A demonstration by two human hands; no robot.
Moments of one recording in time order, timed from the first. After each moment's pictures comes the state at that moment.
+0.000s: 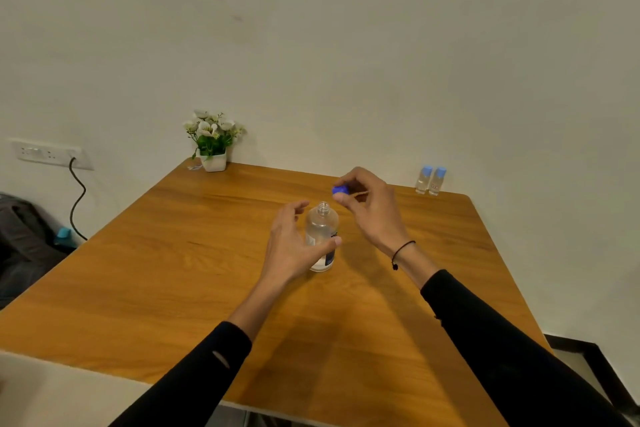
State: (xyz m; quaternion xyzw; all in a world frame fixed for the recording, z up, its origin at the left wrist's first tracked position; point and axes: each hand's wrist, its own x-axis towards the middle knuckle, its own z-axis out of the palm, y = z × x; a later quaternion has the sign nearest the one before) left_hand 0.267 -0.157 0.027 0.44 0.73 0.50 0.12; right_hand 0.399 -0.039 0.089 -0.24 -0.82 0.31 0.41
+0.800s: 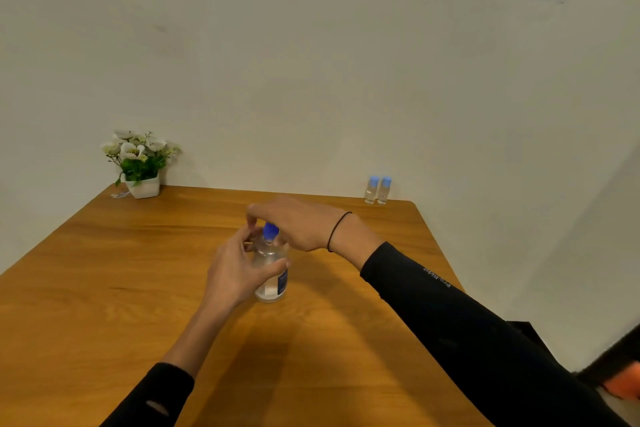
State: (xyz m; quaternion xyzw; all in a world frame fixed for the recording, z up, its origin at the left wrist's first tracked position) left_hand 0.246 -0.128 0.021 0.49 0.71 0.49 0.12; right_hand 0.365 -0.033 0.144 -0.16 -0.99 0.04 0.00
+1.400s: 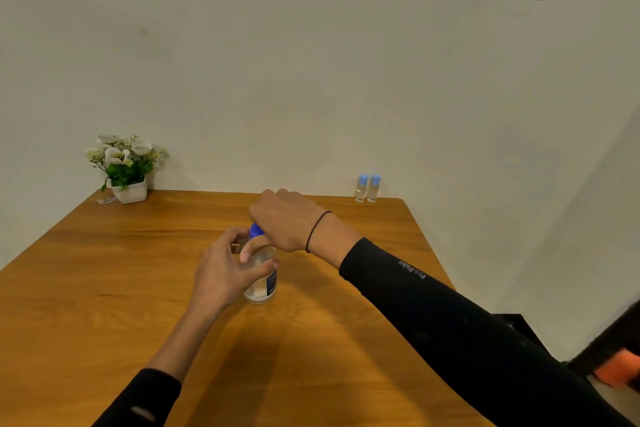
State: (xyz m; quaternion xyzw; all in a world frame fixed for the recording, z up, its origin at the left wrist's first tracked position) left_hand 0.248 -0.129 0.021 0.50 0.72 0.48 0.10; right_hand 0.364 -0.036 0.143 -0.20 -0.98 -0.09 0.03
